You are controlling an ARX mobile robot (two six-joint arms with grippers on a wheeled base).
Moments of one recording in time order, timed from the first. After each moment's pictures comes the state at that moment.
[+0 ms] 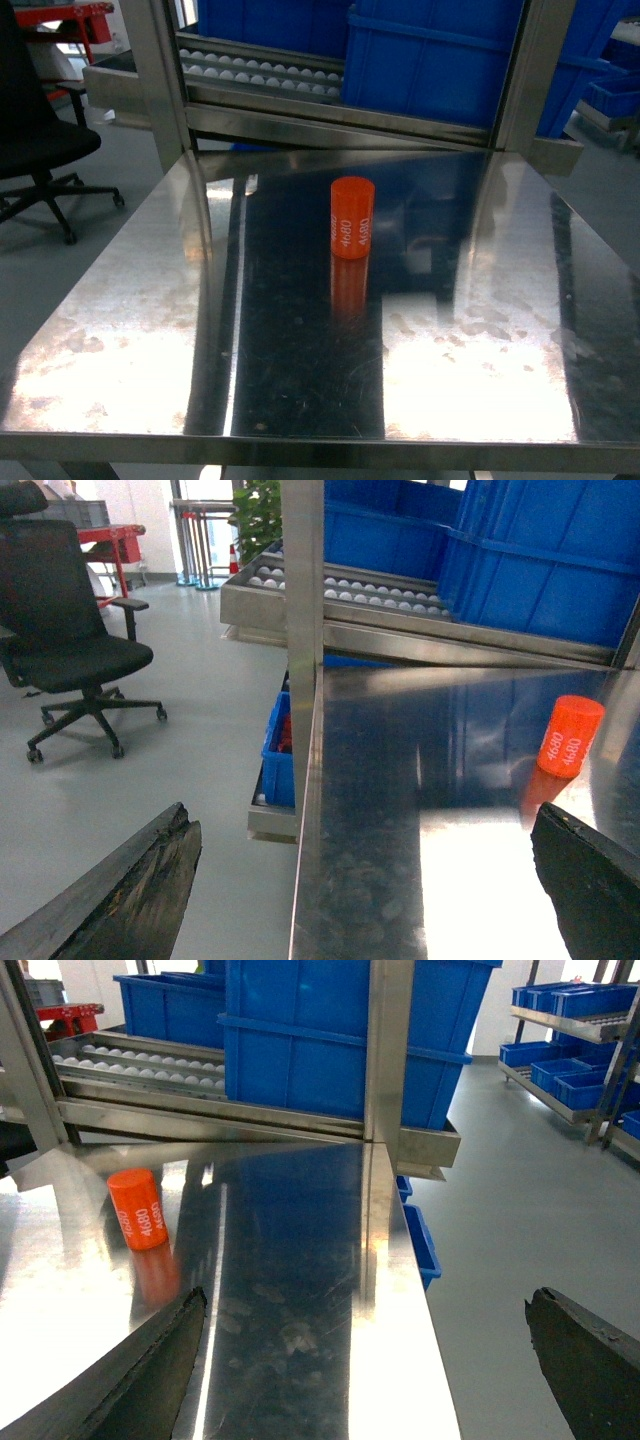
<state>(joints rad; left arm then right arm) 0.00 0.01 0.01 0.00 0.00 0.00 0.00 0.00 0.01 -0.01 0.00 0.00</state>
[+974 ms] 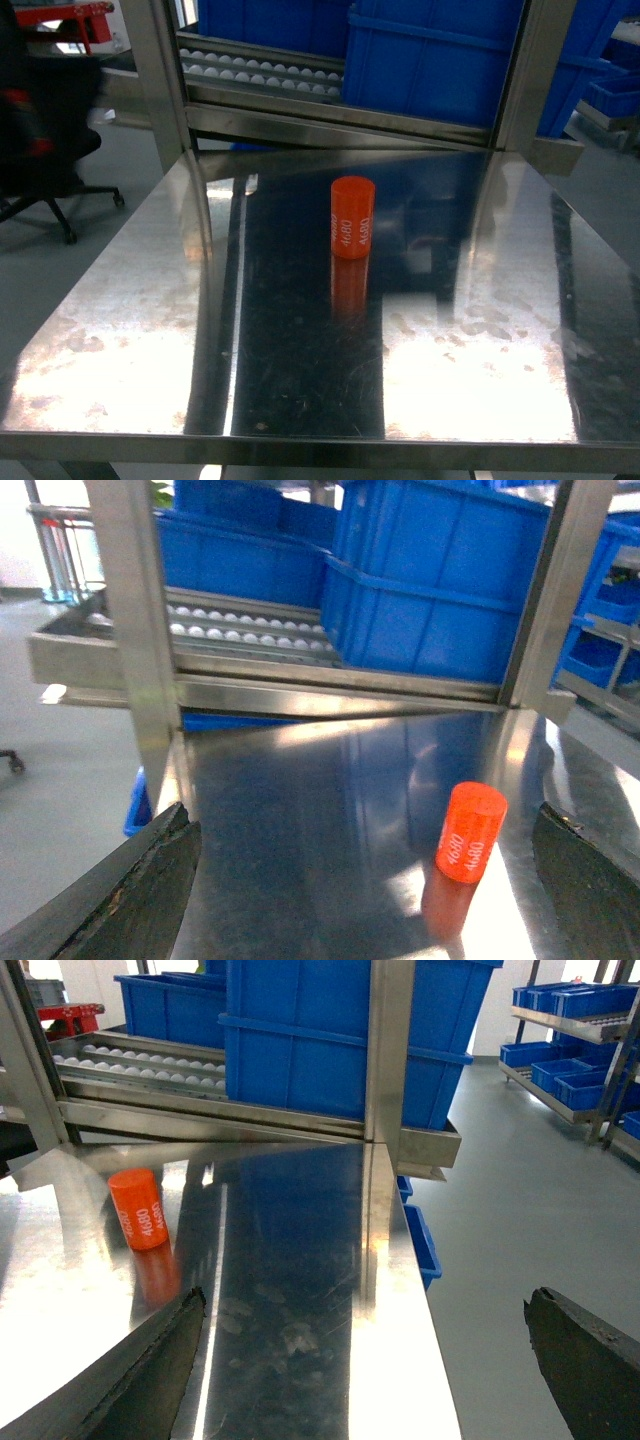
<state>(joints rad) -0.24 1.39 0.37 1.08 0.00 -0.04 0.00 0.00 0.01 -0.01 0.00 0.00</state>
